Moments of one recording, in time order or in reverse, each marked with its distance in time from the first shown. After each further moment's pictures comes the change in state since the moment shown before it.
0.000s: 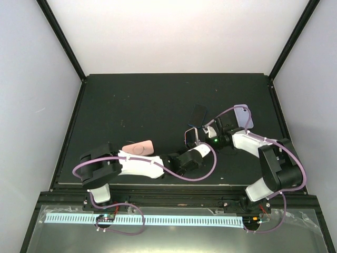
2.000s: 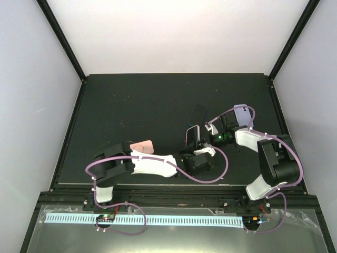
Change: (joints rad) left arm -0.018 0.145 0.229 -0.341 -0.227 0.094; right arm -0.095 0.056 0.011 0.032 -0.190 -0.018
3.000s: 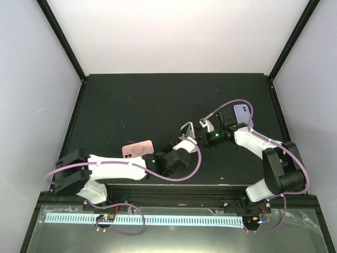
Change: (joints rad) left arm 0.011 -0.366 -0.294 0.203 0.079 -0.171; right arm 0.068 -0.089 0.060 -0.037 -0.079 -0.021
